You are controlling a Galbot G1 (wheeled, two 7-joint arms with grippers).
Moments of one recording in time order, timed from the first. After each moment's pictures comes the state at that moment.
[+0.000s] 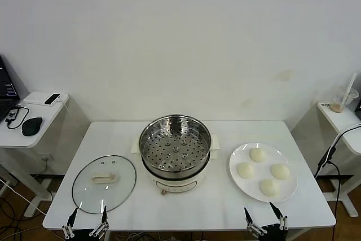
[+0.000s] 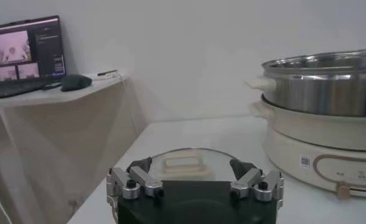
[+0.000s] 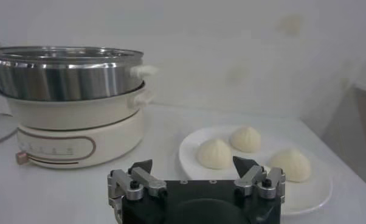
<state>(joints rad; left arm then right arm) 1.97 -1.33 -0.61 -2.13 -0.14 -0.08 -0.22 -1.91 1.25 0.68 2.13 0.17 0.03 -0.05</state>
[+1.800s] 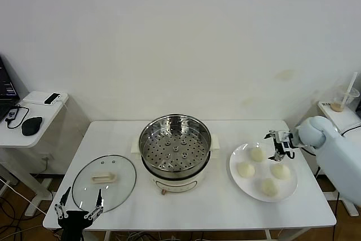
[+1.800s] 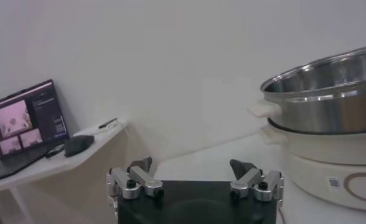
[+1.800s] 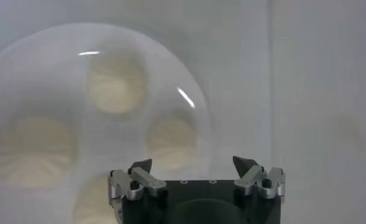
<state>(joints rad) 1.88 -1.35 -0.71 -2.17 0.06 -0.03 -0.14 -0.27 0.78 -0.27 1.11 -0.45 -0.04 -1.08</state>
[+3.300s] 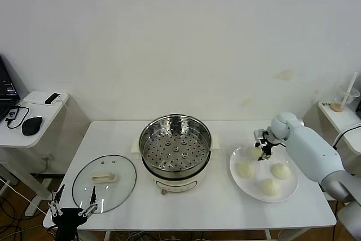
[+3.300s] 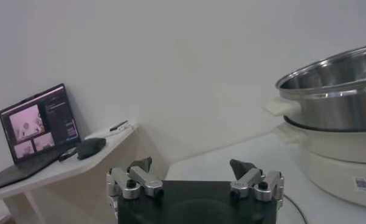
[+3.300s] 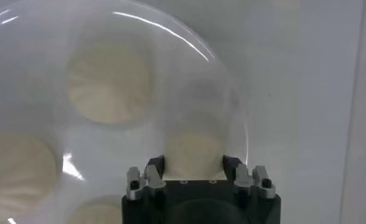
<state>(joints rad) 1.86 -1.35 -0.74 -2.16 0.05 -0.03 -0.14 -0.12 0.92 -0.42 0.88 -0.50 -0.04 -1.14</state>
